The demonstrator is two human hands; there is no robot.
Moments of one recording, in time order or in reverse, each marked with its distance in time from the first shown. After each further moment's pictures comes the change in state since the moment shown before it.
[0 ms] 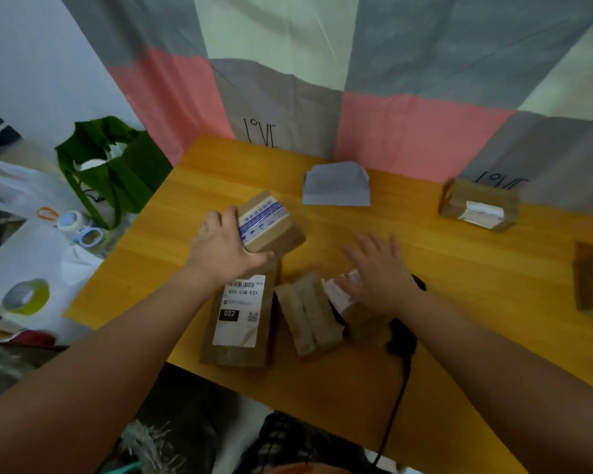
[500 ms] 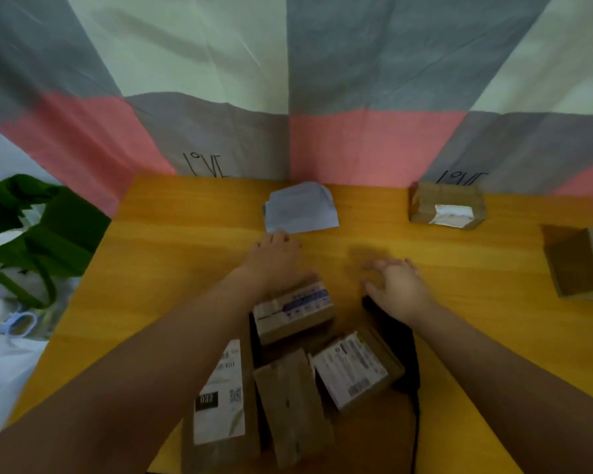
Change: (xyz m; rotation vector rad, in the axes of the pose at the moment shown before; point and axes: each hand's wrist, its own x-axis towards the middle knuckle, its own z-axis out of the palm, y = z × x) left_hand 0.122 0.094 0.067 0.209 -0.433 0.449; right_hand 0.025 0.057 -0.006 0.341 -0.012 0.472
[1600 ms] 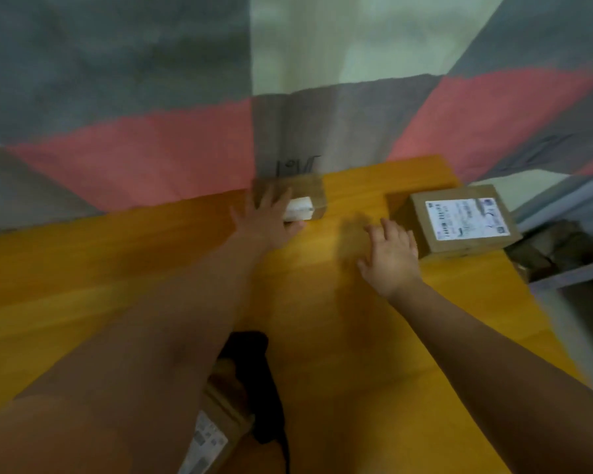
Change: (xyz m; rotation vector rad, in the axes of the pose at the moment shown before) left_hand 0.193 0.257 0.020 -0.023 -0.051 0.176; right_hand -0.014 0.232 -0.068 -0.112 0.249 0.440
